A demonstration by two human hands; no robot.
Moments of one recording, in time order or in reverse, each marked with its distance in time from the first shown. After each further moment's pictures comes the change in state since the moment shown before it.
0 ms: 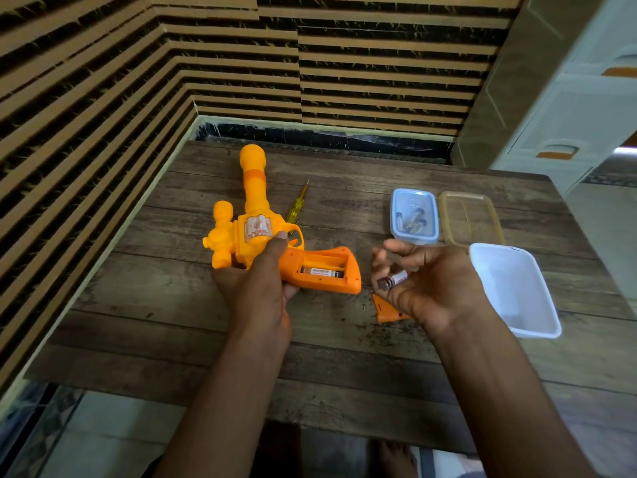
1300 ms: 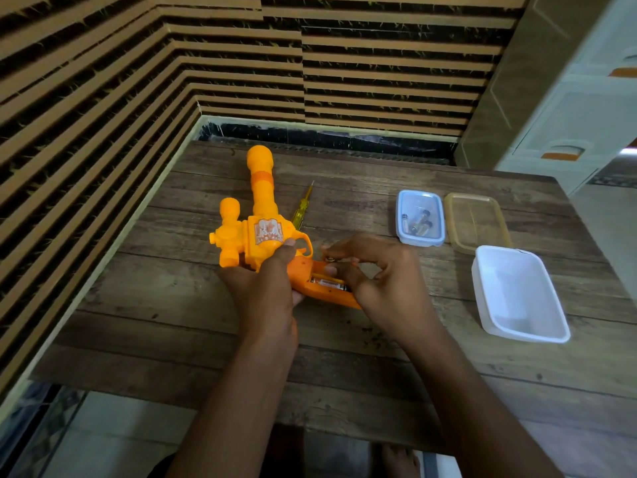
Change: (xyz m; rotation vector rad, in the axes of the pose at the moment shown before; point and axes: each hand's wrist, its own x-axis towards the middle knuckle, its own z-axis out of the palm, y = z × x) left_hand 0.000 -0.004 -0.001 0.093 0.014 0.035; right_hand 0.023 0.036 -0.004 -1.426 -0.317 -1.127
